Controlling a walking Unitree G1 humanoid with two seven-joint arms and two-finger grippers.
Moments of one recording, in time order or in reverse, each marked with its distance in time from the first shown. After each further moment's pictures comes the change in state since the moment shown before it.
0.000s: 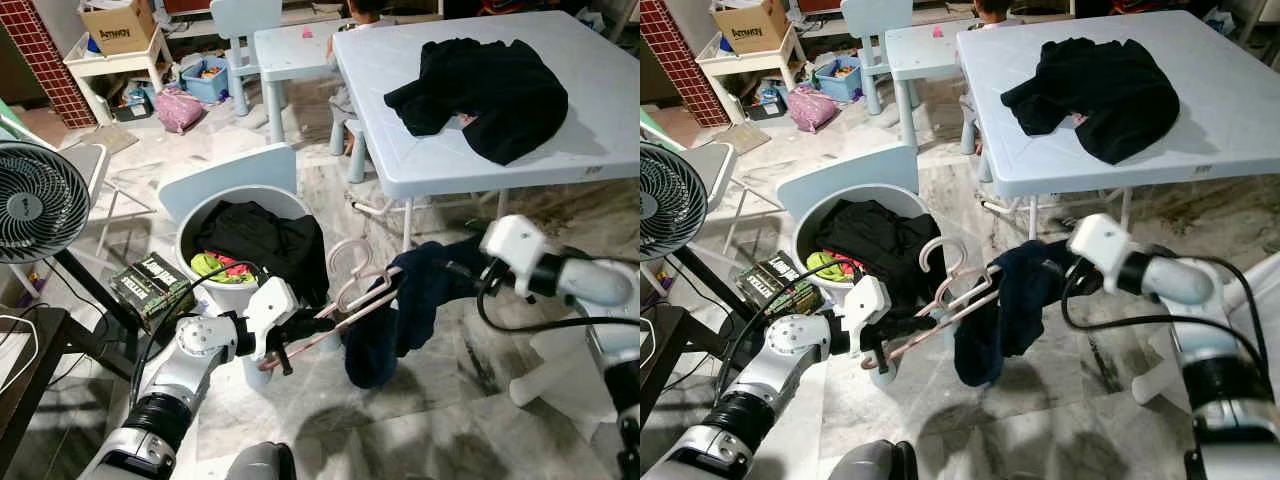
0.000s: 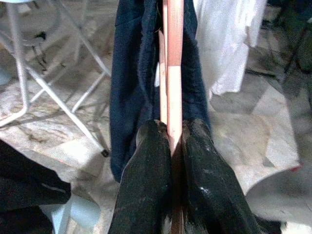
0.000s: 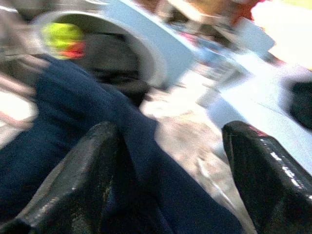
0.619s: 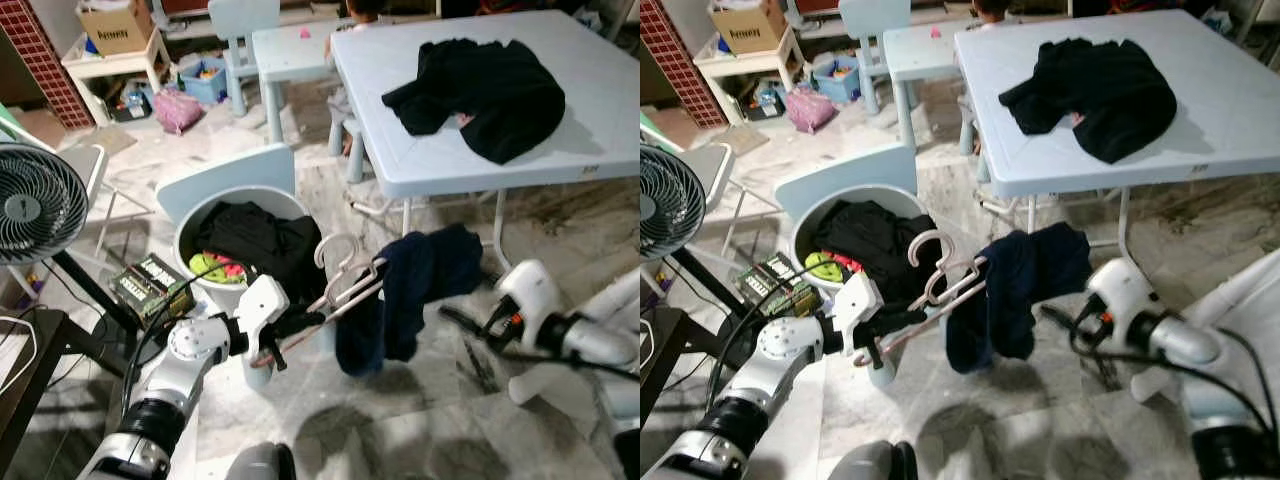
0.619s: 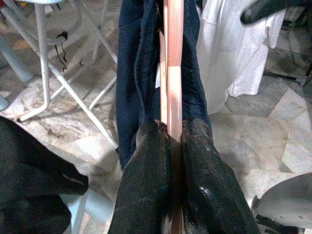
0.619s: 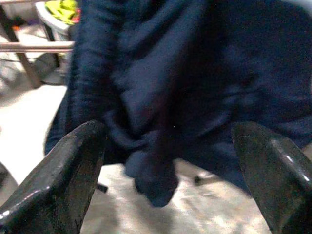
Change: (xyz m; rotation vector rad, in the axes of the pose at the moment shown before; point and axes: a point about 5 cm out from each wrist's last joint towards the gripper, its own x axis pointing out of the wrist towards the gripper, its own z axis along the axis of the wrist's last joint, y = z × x) left arm -0.010 0.004 -0.001 0.008 0.000 0.066; right arm -0.025 0.055 -0.038 0.336 0.153 0.058
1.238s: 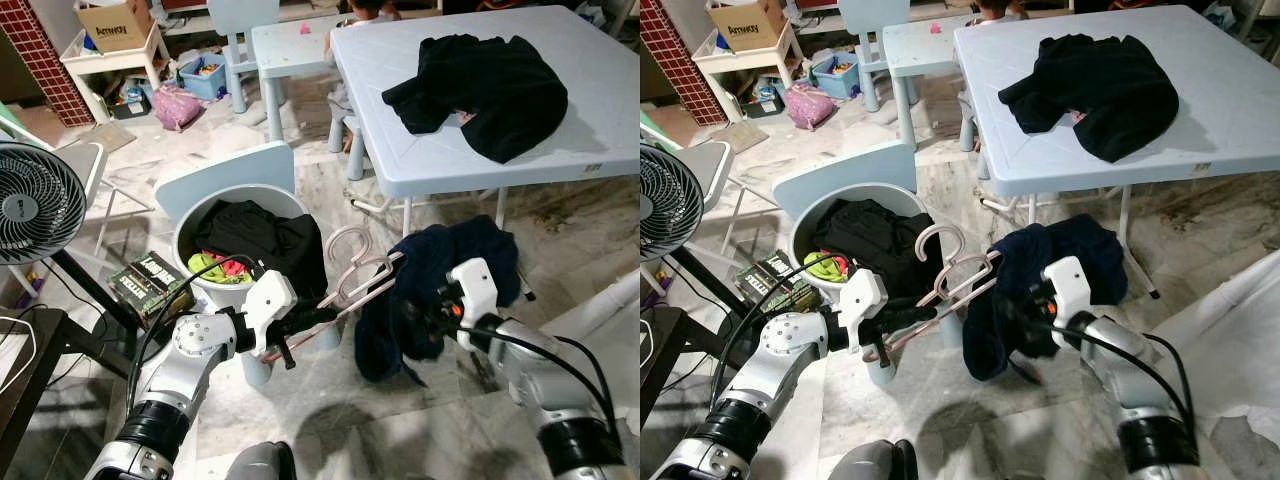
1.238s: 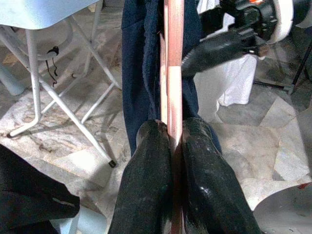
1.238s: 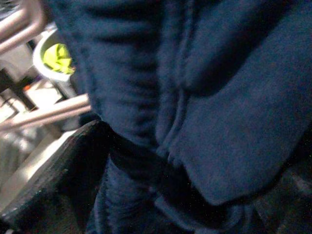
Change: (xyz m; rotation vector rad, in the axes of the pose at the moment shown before) left arm 0.005 -0.008 0.016 0.009 -0.048 -0.041; right arm 0.056 0.032 0.007 0.285 -0.078 -0.106
